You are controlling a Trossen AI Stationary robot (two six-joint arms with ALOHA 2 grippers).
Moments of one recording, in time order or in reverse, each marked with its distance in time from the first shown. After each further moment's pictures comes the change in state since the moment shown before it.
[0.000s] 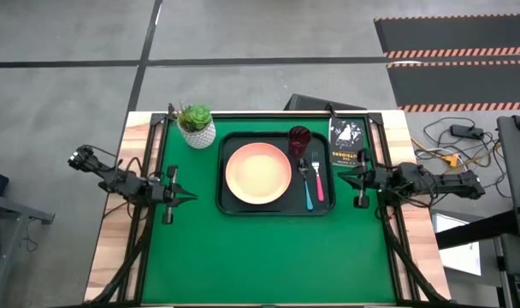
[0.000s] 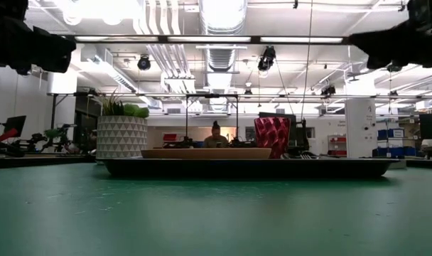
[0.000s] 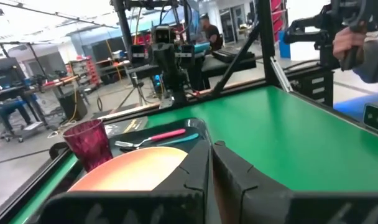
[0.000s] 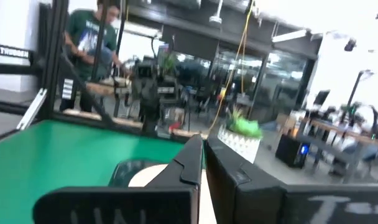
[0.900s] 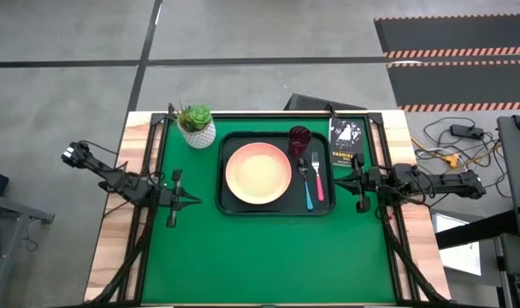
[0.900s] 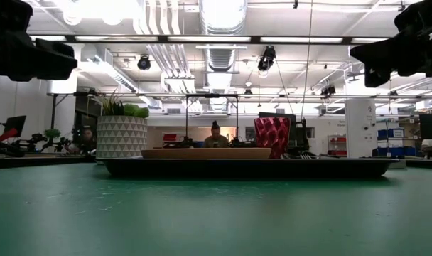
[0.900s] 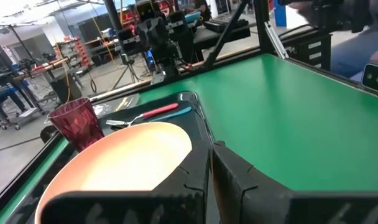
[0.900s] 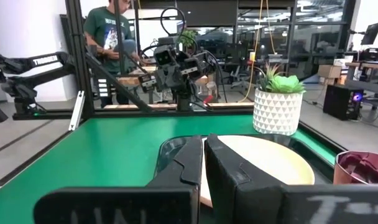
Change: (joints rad) left arm 0.000 0.149 -0.010 0.039 0.003 0.000; right arm 0.000 0.022 -0.001 -0.095 -0.070 0.267
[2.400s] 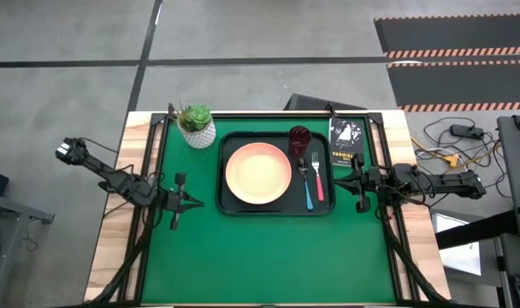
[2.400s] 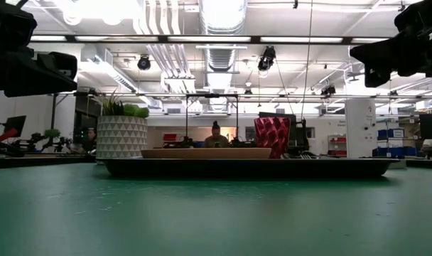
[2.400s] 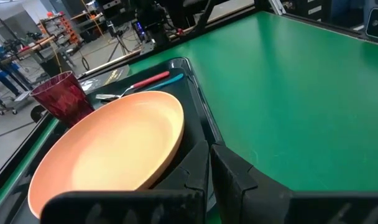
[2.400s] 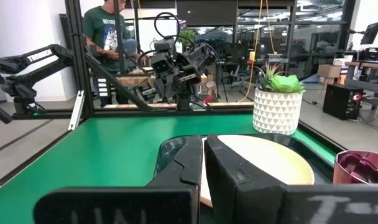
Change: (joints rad) left arm 0.000 0.156 0.000 0.000 0.000 0.000; right arm 0.000 0.001 -0.001 0.000 0.000 -0.001
